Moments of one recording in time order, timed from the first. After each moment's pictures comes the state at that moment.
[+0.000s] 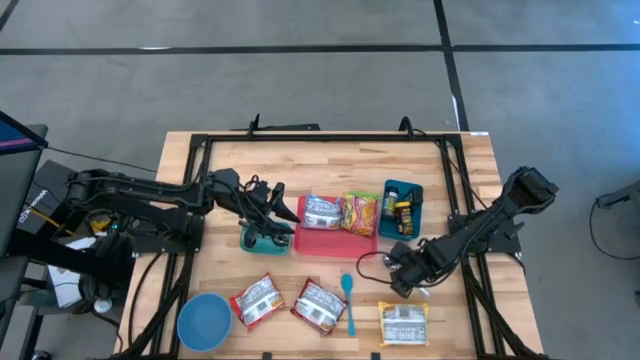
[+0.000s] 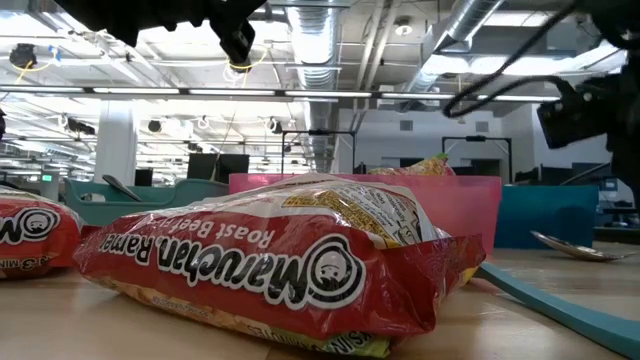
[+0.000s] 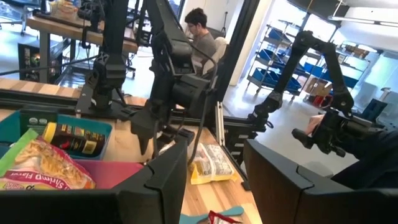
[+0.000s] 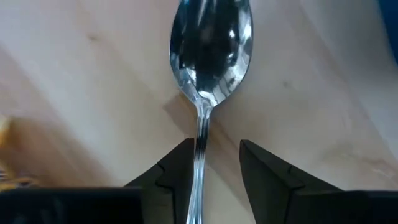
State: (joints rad) left arm 0.05 1.12 0.59 0.50 0.42 -0.26; right arm 0.59 1.53 0.74 -0.68 0.11 1.23
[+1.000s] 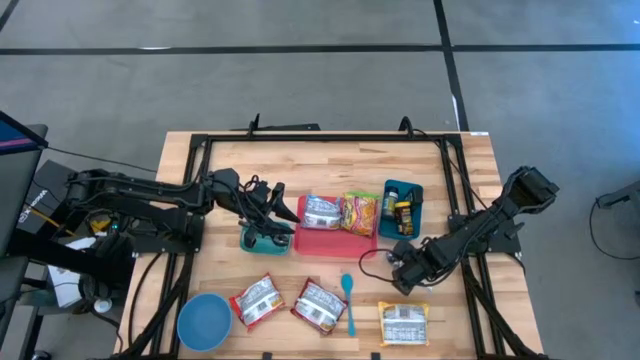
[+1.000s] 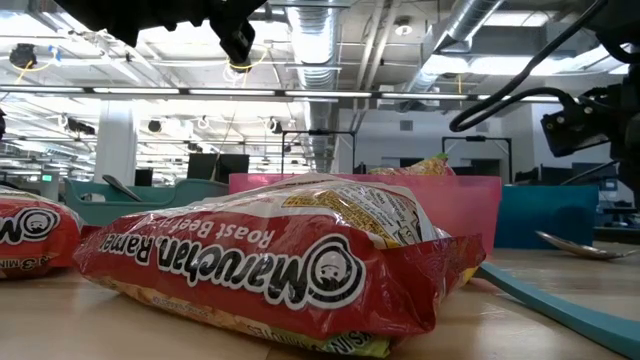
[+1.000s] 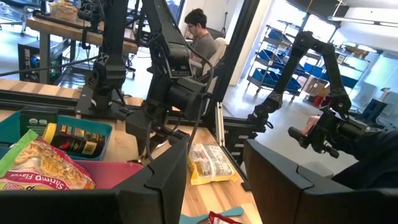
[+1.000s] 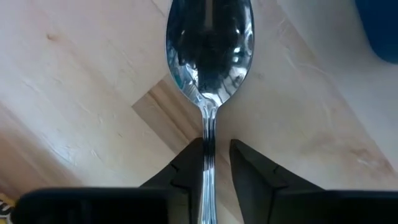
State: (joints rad) left arm 0.05 1.12 0.59 0.50 0.42 -0.26; right arm 0.59 1.53 0.71 -0.70 0.11 1.28
